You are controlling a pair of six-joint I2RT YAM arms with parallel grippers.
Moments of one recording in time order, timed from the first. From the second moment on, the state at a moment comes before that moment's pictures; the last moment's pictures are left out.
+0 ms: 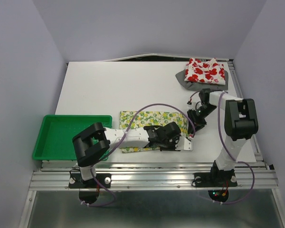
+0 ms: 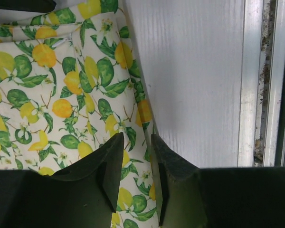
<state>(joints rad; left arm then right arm) -1.21 1.76 1.13 -0.29 0.06 0.53 0.06 1.90 1.19 -0.99 -0.49 -0.15</state>
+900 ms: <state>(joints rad) -1.22 1.90 1.24 -0.24 0.09 0.51 0.06 1.93 1.19 -1.00 -0.55 -0.14</state>
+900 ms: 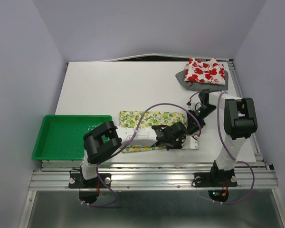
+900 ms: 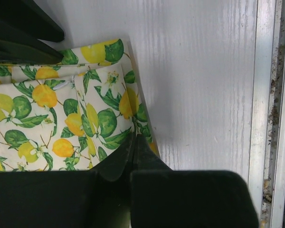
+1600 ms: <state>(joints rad) -1.21 1.90 1.27 -0.29 0.05 0.54 0.06 1.94 1.19 -1.01 -0.56 -0.13</state>
